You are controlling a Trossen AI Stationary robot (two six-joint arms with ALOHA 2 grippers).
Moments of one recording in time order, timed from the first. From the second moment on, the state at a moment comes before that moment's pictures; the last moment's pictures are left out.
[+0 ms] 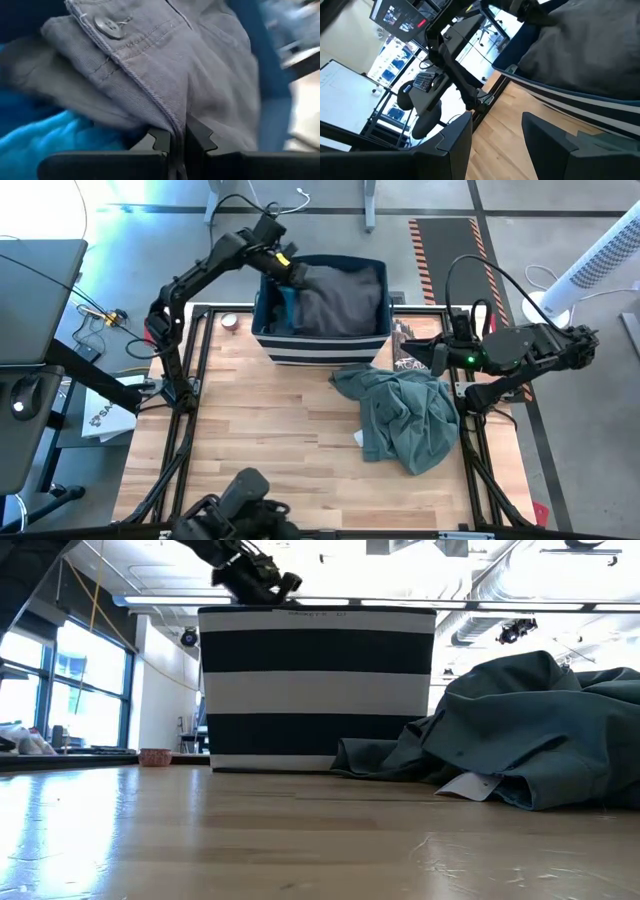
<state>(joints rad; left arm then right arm) 0.82 1.88 1.94 -0.98 0.52 -0.37 0.34 1.06 1.49 -0.81 0.66 1.02</state>
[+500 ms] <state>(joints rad) 0.80 1.87 1.94 -1.13 0.23 -0.20 0.34 1.06 1.49 -0.81 0.67 1.02</state>
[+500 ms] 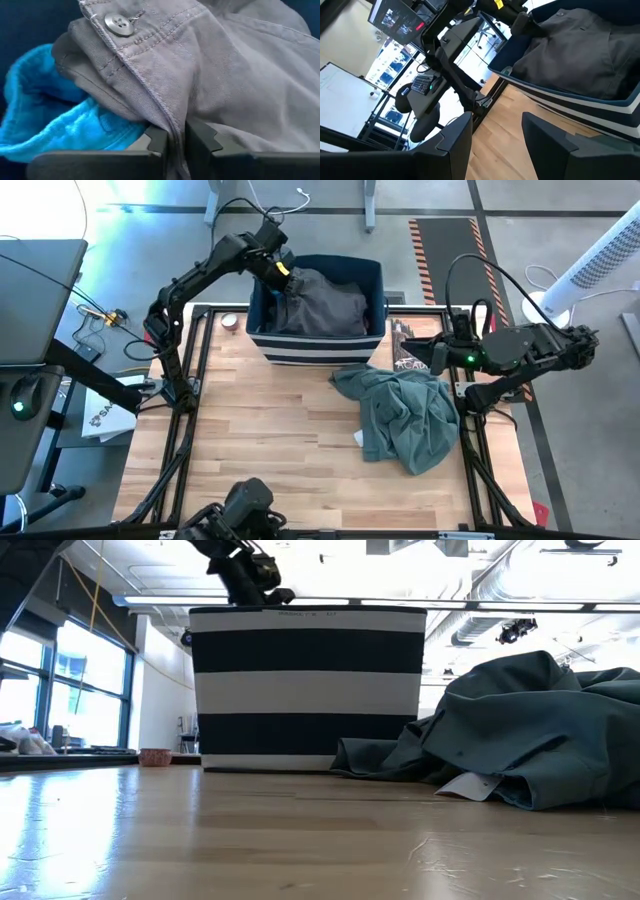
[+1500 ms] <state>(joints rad) 0.50 1.36 1.84 -1.23 0.03 -0.26 0.43 1.18 1.49 -1.20 0.58 1.37</state>
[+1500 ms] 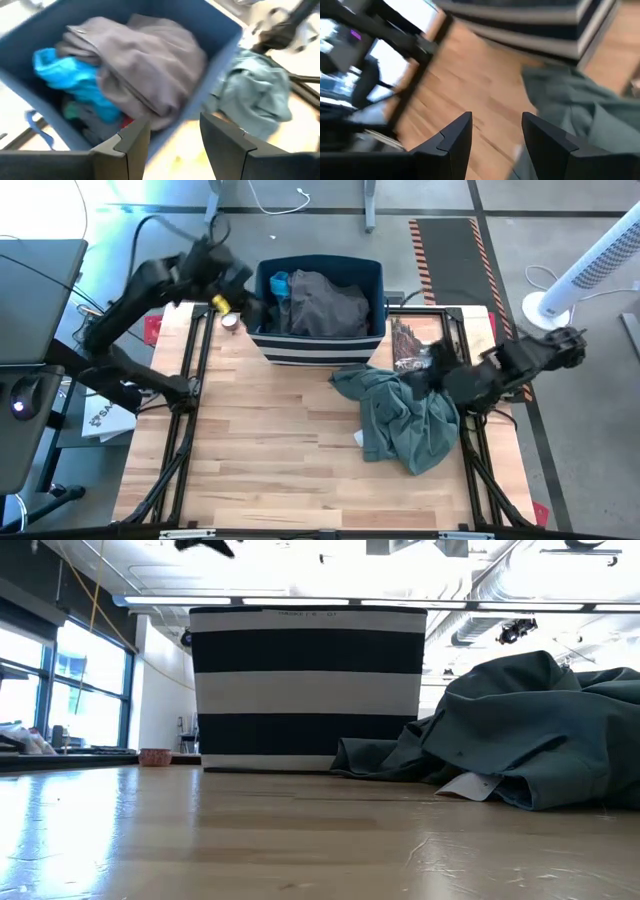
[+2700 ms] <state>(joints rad) -0.16 1.11 1.30 -0.75 -0.24 -0.64 0.46 2.06 1.49 -1.06 0.07 0.43</state>
